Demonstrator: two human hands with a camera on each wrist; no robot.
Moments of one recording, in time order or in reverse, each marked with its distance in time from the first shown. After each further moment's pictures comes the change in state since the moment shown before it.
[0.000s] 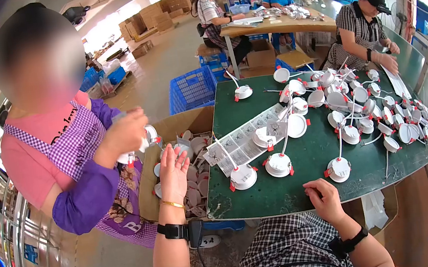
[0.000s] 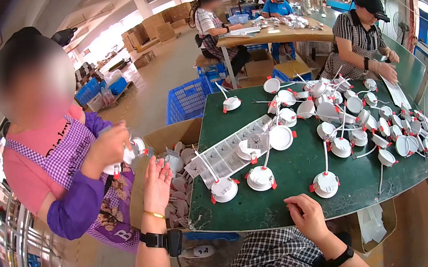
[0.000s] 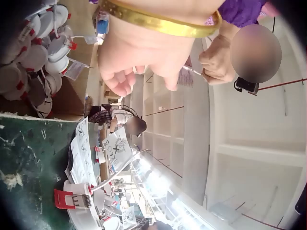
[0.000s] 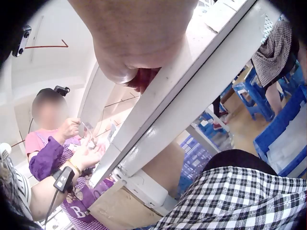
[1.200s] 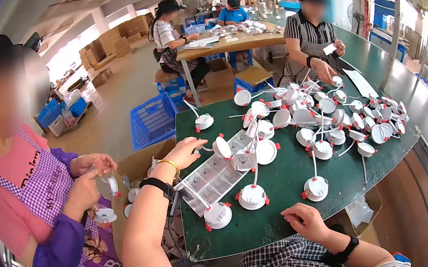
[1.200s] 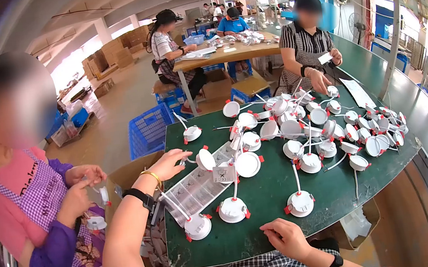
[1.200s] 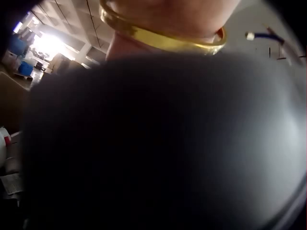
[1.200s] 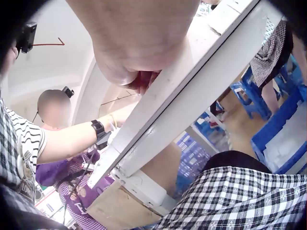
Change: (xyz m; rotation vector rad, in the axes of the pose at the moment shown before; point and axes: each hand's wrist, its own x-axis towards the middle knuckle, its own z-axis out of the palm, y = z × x) left_hand 0.170 -0.065 0.114 1.404 -1.126 0.420; right_hand 0.002 -0.001 -0.003 -0.012 -0.075 0.064
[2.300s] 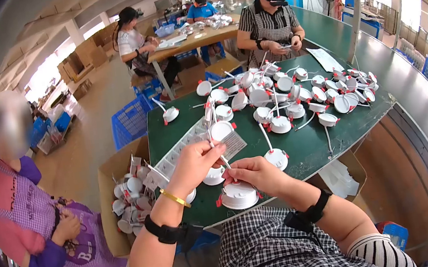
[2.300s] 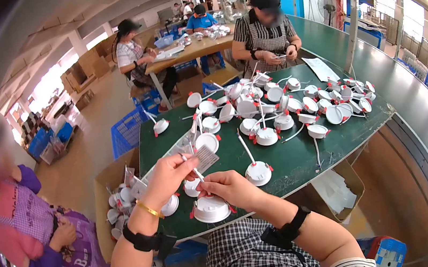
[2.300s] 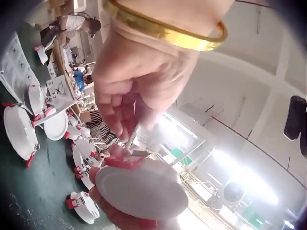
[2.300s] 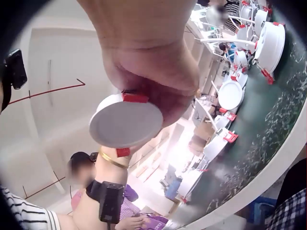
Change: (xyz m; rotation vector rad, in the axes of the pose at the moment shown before) left_hand -0.047 0.253 0.026 -0.711 0.102 -0.178; right_hand 0.046 -0.047 -0.028 0.737 -0.196 0.335
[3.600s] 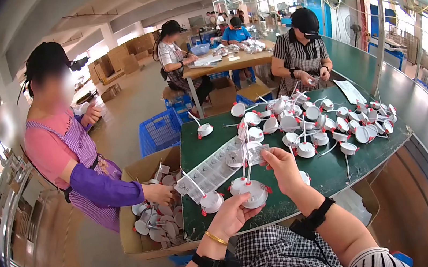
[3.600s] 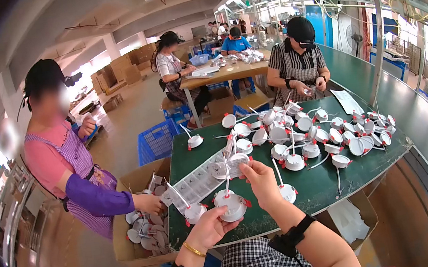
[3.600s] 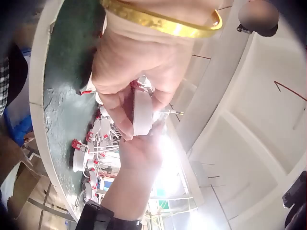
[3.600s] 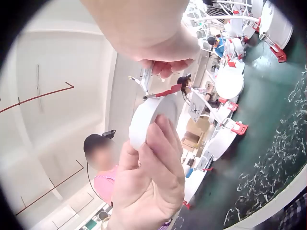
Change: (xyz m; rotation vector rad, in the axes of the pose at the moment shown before) left_hand -0.069 -0.066 0.042 -1.085 -0.031 -0.259; right_hand 0.045 -0.007 0.002 0.083 0.388 -0.258
